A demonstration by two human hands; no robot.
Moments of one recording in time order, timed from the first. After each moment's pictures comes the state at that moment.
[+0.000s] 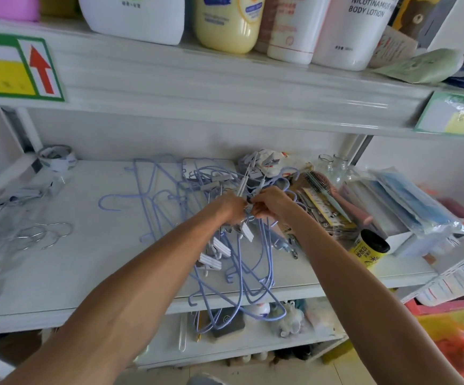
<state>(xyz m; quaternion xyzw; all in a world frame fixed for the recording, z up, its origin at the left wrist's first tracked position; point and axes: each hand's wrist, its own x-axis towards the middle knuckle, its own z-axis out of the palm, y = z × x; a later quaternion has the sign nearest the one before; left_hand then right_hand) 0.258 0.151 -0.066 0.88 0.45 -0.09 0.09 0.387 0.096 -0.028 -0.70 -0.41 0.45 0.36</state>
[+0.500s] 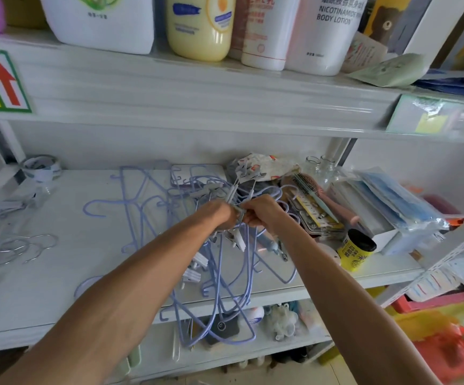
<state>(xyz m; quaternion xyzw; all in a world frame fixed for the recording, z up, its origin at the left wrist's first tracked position) 0.271 0.147 -0.046 0.86 0.43 -0.28 0.06 0.385 0.081 -0.033 -0.71 -0.38 0.44 0.40</state>
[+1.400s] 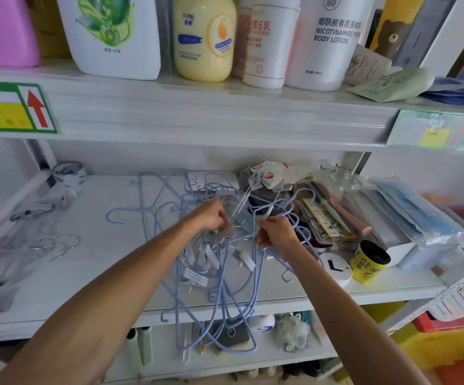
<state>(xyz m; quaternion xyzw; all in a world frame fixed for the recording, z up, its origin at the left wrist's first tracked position) 0.207 0.148 -0.053 0.81 0.51 0.07 0.29 0.391 0.049 -0.057 -0.70 -0.38 0.43 0.43</state>
